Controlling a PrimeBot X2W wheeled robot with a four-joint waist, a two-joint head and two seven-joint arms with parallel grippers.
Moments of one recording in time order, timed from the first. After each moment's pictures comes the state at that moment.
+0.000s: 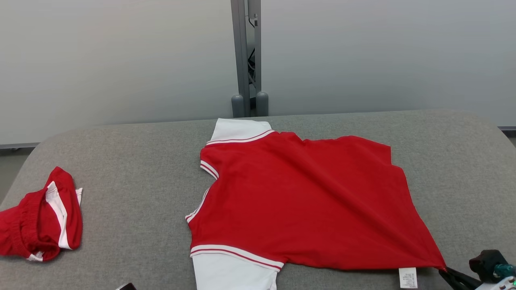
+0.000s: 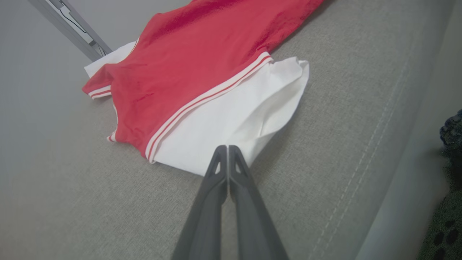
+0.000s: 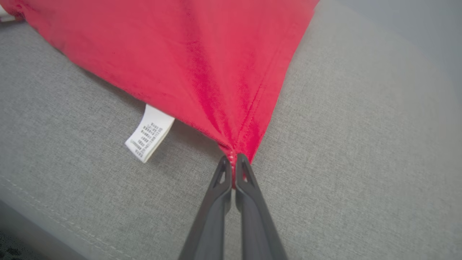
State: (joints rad) left arm -0.07 0.39 -0.72 0.43 -0.04 -0.13 -0.26; right arm -0.35 -0.70 1.09 0.68 0.78 0.13 -0.26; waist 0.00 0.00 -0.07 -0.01
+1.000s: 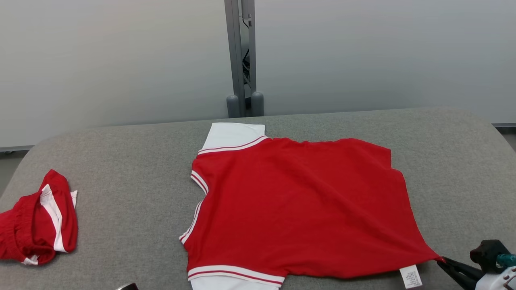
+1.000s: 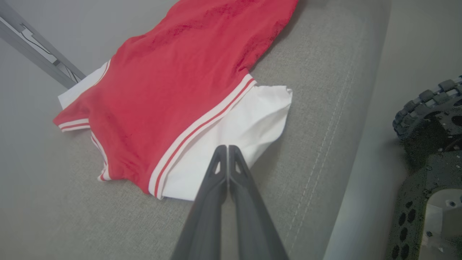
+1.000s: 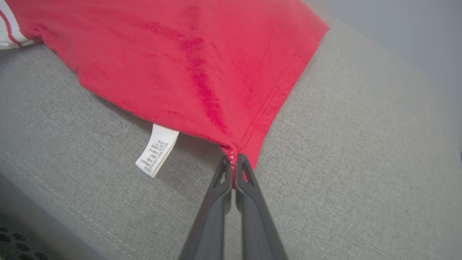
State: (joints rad) left arm -0.12 0.54 -0.95 0.29 -0.19 -0.13 -0.26; right arm -0.44 -0.78 1.25 0.56 0.83 0.13 -0.26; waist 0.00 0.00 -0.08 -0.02
